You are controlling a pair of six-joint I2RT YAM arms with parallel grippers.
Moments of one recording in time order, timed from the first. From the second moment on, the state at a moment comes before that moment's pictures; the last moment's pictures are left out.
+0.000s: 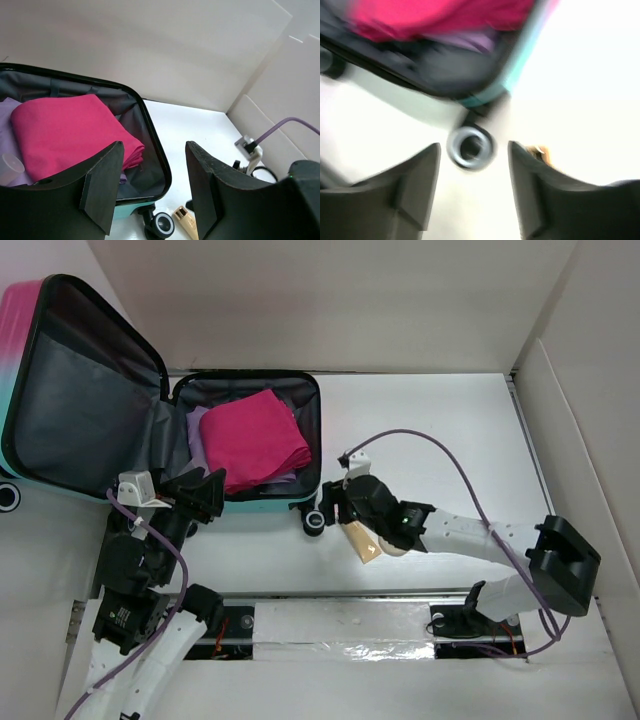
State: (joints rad) left arm -0.42 0.26 0.77 -0.33 -0.16 -0.40; right arm 1.01 1.40 0.88 0.07 0.32 0.47
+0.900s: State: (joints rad) left arm -0.42 0.27 0.77 -0.33 -0.12 -0.40; right arm 1.02 1.59 1.12 -0.34 0.54 0.38
